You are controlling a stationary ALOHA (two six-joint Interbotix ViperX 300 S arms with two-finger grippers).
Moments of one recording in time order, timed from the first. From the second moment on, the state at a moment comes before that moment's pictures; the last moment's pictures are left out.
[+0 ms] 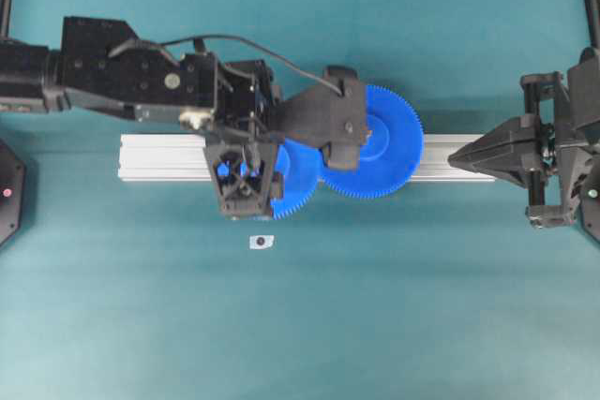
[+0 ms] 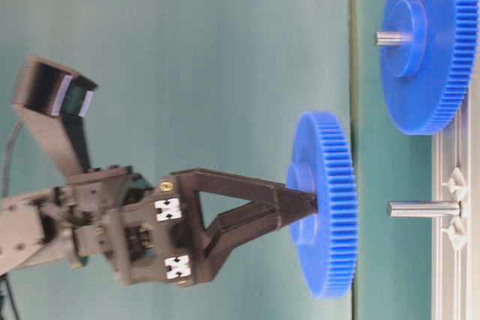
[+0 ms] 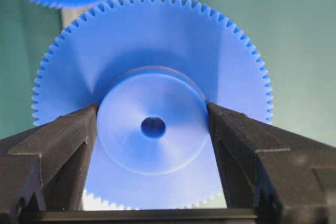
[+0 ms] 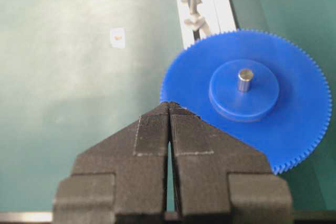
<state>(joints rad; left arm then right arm) 0.04 0.10 0.07 0.02 1.10 0.03 -0.02 -0.77 1.17 0.03 0.03 0.12</state>
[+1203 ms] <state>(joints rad) 0.07 0.19 0.12 0.02 1.05 0.03 -0.02 -0.79 1.17 0.03 0.04 0.12</state>
